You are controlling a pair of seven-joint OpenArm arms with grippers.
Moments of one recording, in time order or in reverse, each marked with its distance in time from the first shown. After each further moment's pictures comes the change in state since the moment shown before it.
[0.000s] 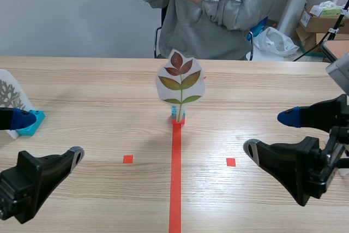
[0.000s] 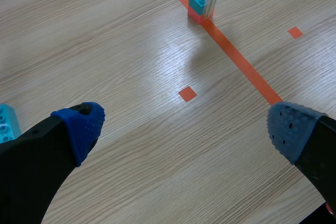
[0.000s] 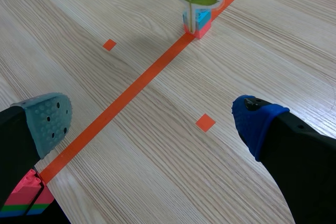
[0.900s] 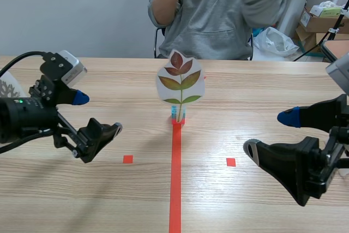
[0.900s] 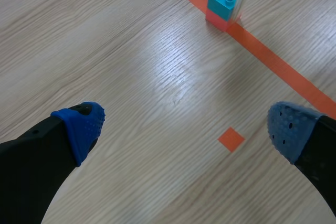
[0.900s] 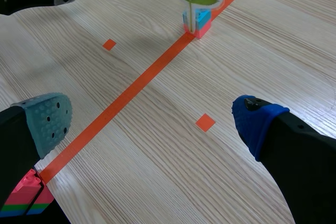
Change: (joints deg) left arm -40.2 -1.1 26.0 -33.6 4.9 -2.8 -1.0; right arm 0.0 0.0 0.0 0.0 0.0 0.0 0.0
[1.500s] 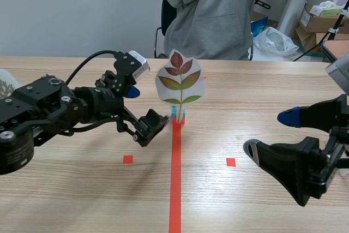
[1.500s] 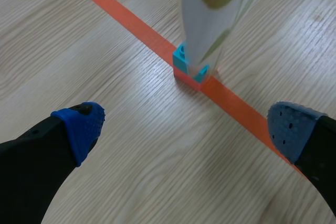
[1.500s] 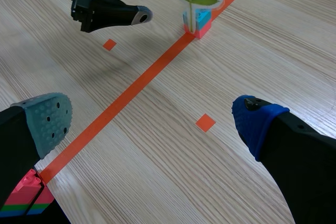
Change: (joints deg) left arm -19.5 15.5 12.6 -23.9 9.7 0.0 -4.9; right arm 0.0 0.0 0.0 0.0 0.0 0.0 0.0
